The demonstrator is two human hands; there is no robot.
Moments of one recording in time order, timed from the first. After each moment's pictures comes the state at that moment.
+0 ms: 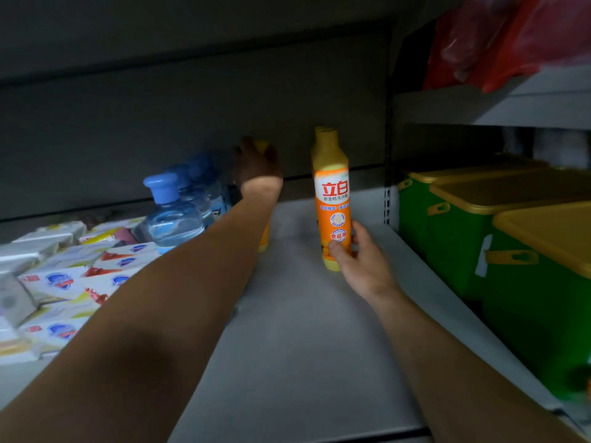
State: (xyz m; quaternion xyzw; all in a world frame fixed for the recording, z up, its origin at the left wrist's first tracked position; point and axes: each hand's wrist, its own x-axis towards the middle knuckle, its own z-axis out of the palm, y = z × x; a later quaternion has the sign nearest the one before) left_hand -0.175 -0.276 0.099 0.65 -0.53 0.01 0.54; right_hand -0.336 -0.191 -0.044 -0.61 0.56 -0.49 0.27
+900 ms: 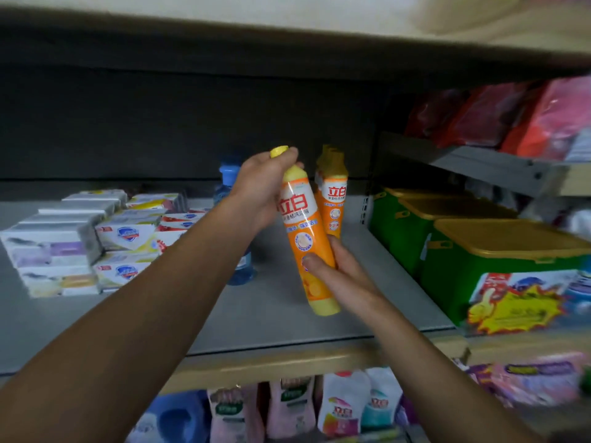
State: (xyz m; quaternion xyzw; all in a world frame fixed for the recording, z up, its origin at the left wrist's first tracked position) left_hand -0.135 -0.055 0.139 0.38 -0.47 -0.53 0.60; right_hand -0.284 -0.003 0.028 -0.63 0.44 -0.47 0.43
